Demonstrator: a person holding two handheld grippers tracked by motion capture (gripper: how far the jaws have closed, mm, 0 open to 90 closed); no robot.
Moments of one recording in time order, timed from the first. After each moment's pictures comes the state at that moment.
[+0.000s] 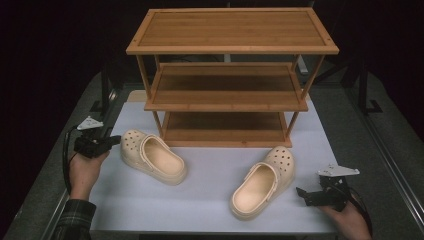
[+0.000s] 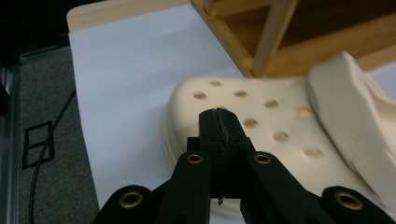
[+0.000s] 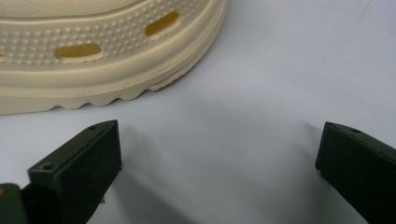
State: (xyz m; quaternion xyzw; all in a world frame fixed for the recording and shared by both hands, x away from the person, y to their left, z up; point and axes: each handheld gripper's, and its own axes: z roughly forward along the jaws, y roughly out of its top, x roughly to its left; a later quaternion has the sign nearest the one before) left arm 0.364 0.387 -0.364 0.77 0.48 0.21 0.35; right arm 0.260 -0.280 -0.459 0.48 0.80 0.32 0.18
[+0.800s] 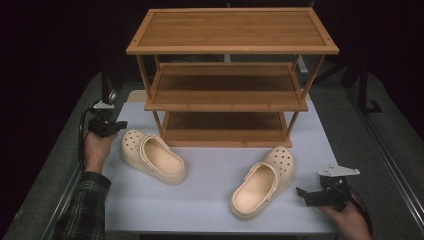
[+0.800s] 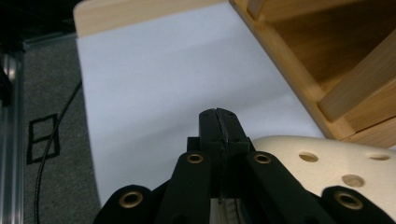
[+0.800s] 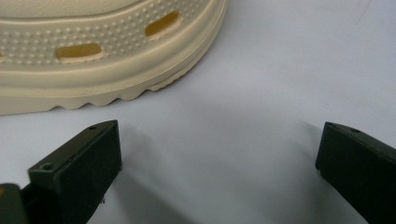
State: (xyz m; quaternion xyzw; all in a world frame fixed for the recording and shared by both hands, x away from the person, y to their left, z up) left arm 0.444 0.389 -0.388 0.78 0.50 0.20 0.32; right arm 0.260 -0.280 -0.459 0.48 0.80 0.33 0.18
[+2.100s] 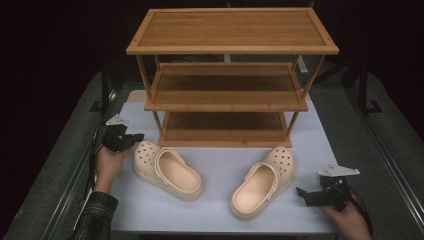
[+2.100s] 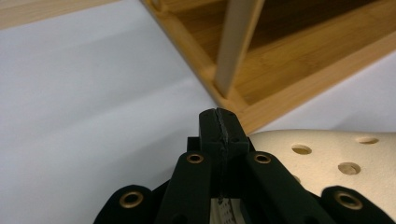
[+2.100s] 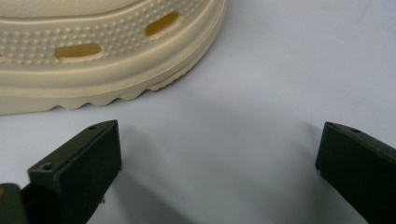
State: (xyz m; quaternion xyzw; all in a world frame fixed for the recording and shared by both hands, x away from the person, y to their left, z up) left arm 0.399 0.342 -0.402 0.80 0.44 0.17 0.37; right arm 0.260 -0.280 -0.459 0.48 0.80 0.32 0.18
